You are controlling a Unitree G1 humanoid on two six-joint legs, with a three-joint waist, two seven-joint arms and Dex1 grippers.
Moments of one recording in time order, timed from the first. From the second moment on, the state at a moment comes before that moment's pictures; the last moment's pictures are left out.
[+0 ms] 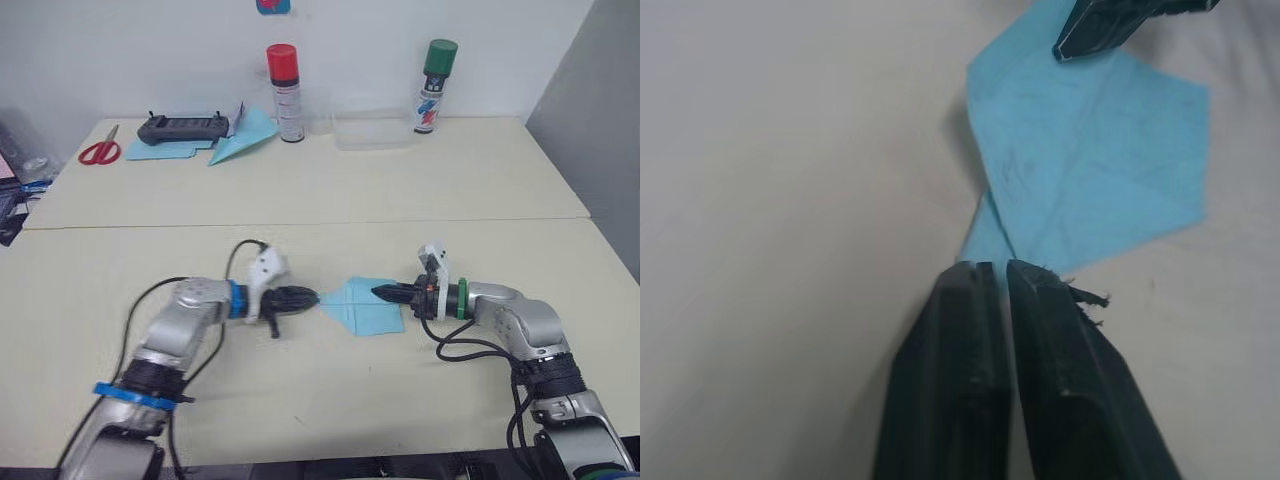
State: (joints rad) left arm -0.38 0.65 -0.08 0.03 -0.39 0.50 -1.14; right arm -0.45 -0.42 0.05 0.07 0.49 0.79 0.93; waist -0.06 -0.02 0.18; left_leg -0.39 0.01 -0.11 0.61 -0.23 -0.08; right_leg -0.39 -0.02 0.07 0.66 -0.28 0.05
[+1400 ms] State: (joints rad) left arm -0.10 0.95 0.14 -0.35 -0.70 0.82 -1.10; right arm -0.36 -0.84 0.46 0.27 0.19 -1.02 1.03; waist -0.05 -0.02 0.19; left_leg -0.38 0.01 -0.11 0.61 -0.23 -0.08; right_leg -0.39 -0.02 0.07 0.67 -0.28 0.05
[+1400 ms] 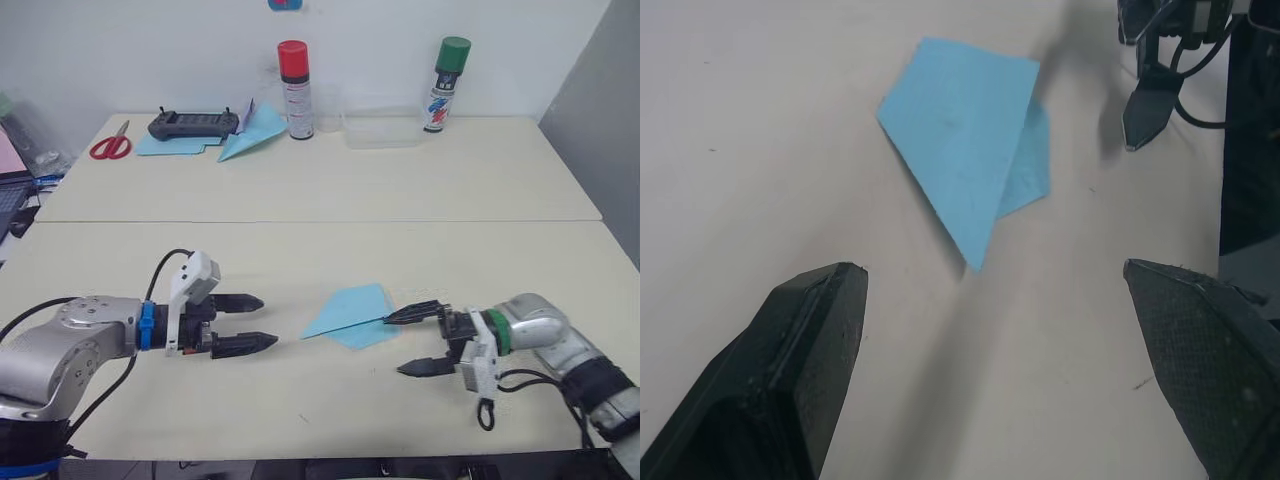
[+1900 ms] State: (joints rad) left arm -0.16 0.92 0.08 -0.34 -0.67 0.79 -1.10; right arm -0.31 -0.78 0.39 0.01 0.30 0.05 1.01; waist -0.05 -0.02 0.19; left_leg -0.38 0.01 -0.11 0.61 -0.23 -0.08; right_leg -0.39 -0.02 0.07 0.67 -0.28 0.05
